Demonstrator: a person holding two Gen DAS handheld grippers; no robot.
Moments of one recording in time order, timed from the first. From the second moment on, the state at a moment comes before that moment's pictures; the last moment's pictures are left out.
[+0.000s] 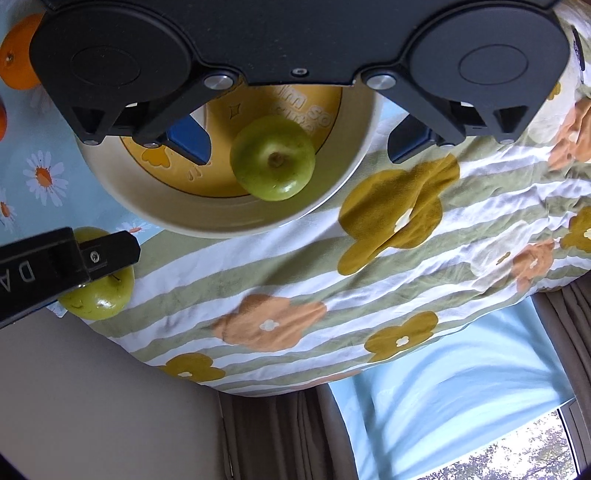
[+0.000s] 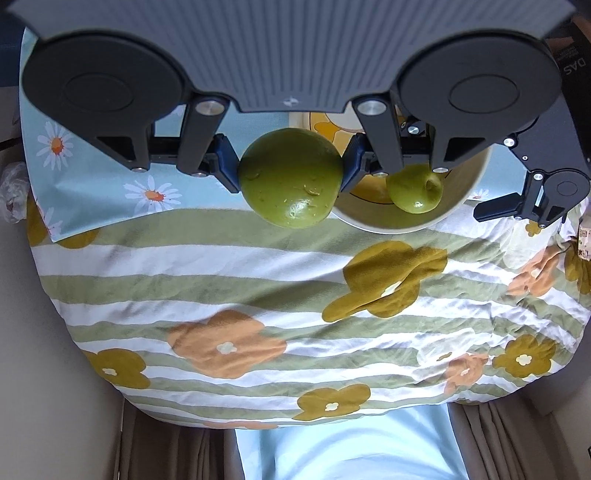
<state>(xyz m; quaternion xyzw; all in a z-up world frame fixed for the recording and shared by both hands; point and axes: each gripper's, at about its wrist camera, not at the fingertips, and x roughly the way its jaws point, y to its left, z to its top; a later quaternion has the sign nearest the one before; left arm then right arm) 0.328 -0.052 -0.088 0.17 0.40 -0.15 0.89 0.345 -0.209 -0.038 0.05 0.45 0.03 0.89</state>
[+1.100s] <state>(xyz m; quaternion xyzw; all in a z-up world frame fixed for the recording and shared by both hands) 0.259 0.028 -0.059 0.09 0.41 -0.09 0.90 0.349 -0.141 -0.070 -0.08 0.44 0.11 0.89</state>
